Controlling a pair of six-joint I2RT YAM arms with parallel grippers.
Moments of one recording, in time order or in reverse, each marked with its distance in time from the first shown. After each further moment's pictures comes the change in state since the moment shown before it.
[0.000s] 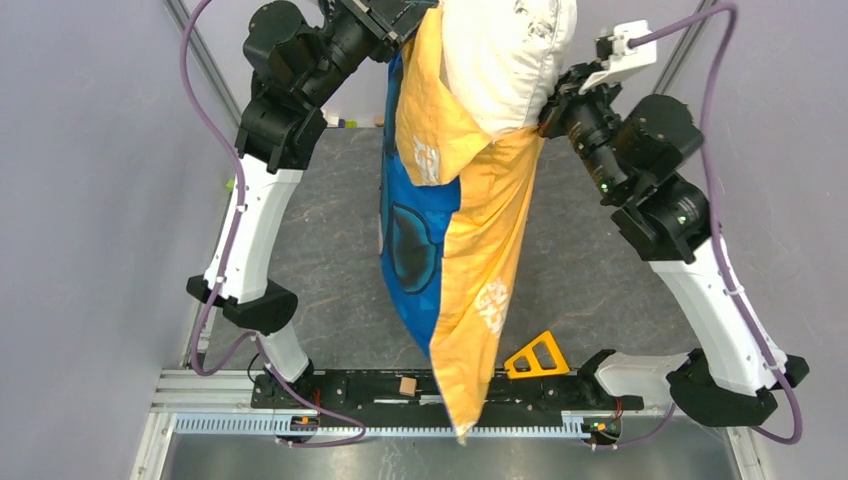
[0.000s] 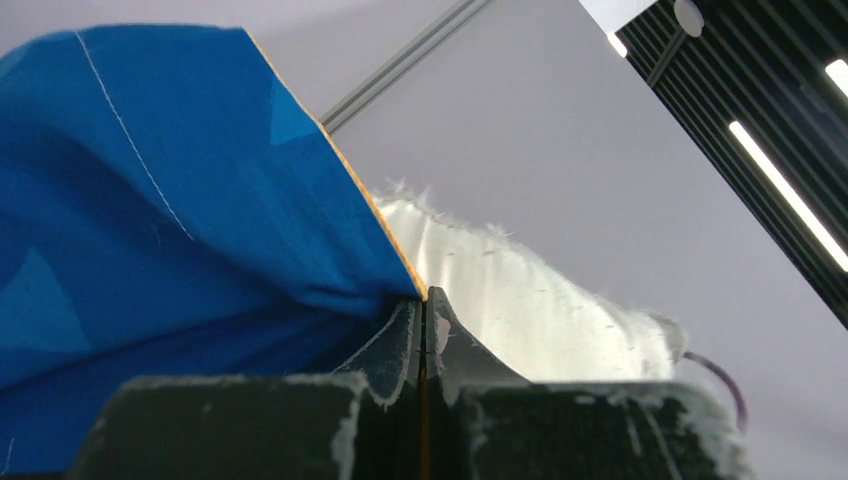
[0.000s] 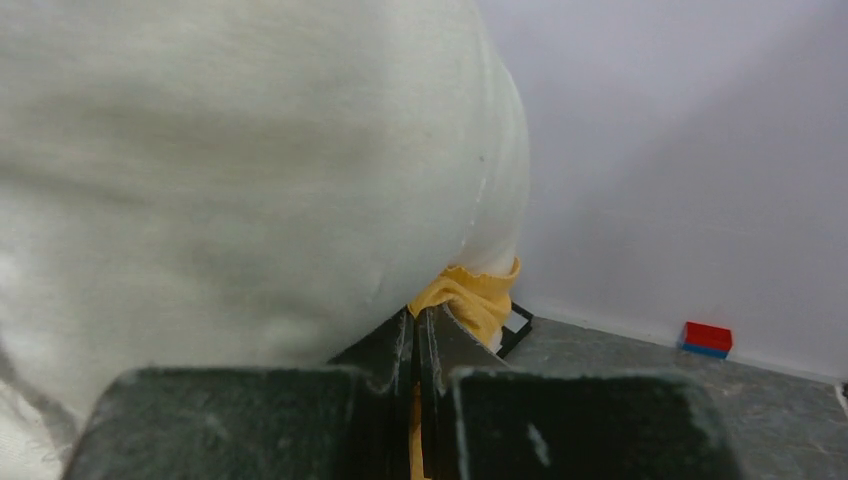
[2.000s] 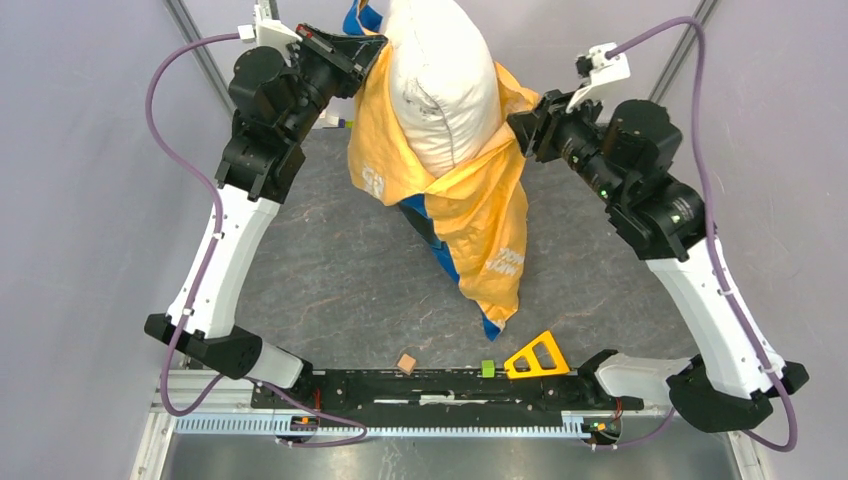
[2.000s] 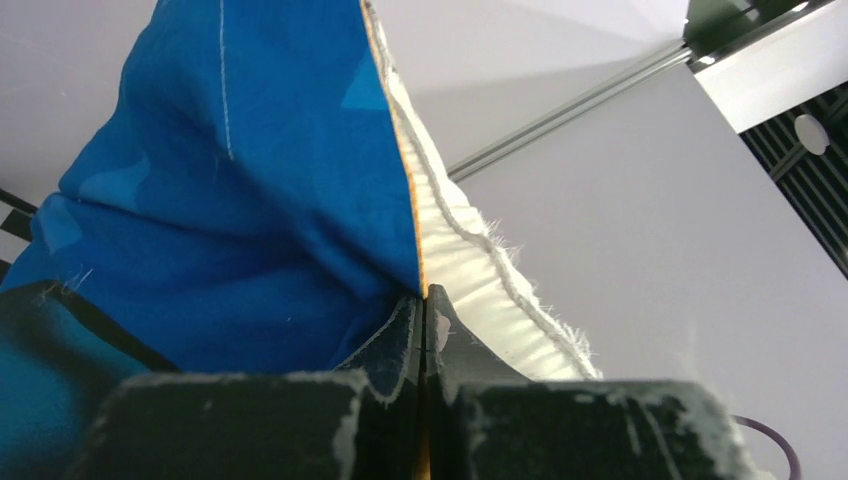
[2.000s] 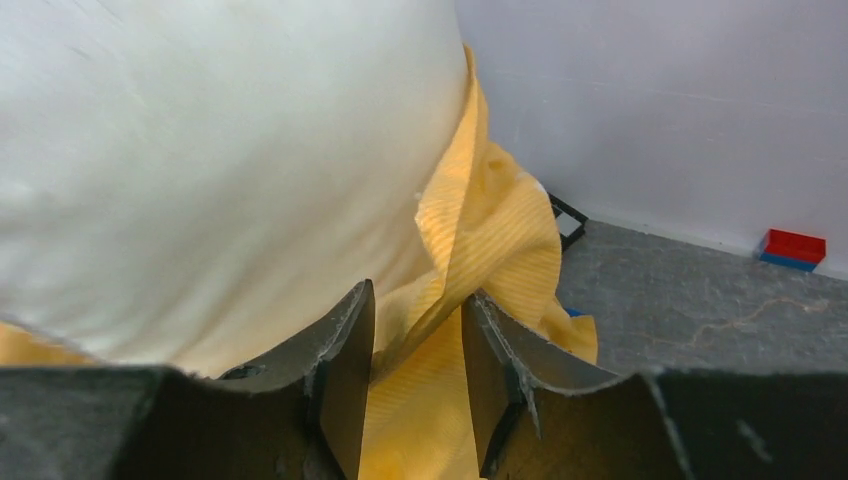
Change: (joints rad) left arm 0.109 -0.273 -0.540 0.121 -0.171 -0.036; right arm -0.080 -0.021 -0.145 -0.107 -0.175 0.129
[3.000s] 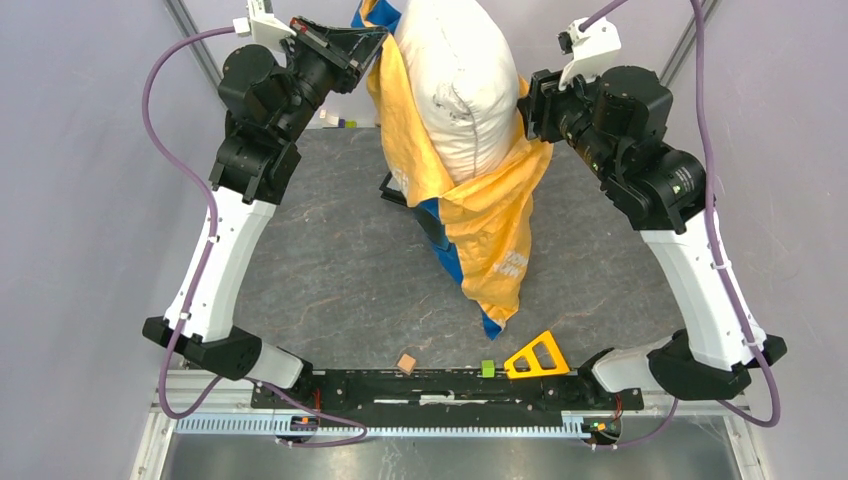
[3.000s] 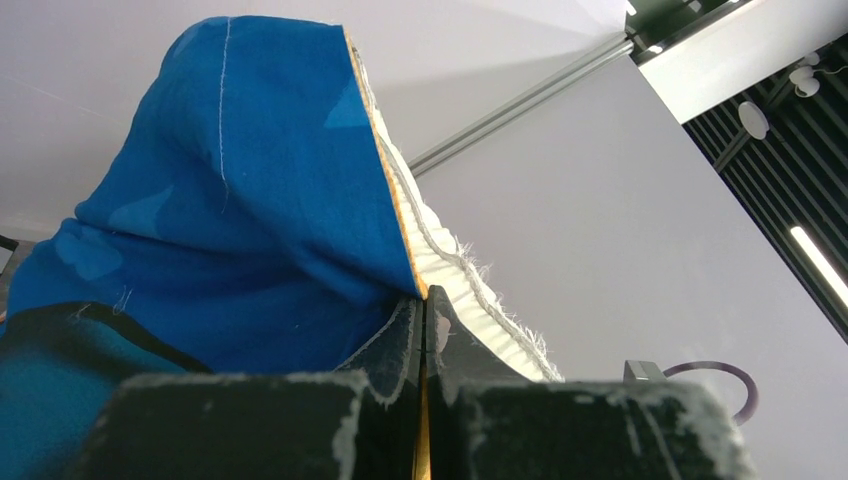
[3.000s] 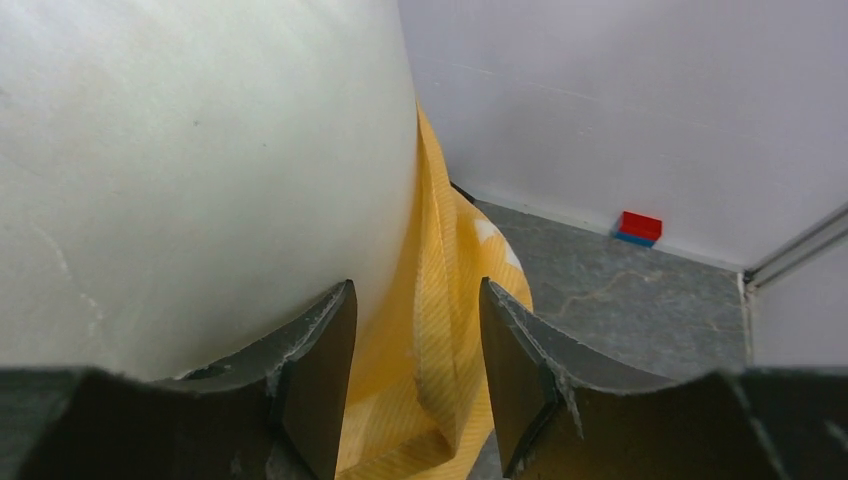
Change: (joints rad) left arm 0.002 -0.013 0.031 0.029 0.038 -0.026; right arm 0.001 0.164 0.323 -0.244 0.141 -0.148
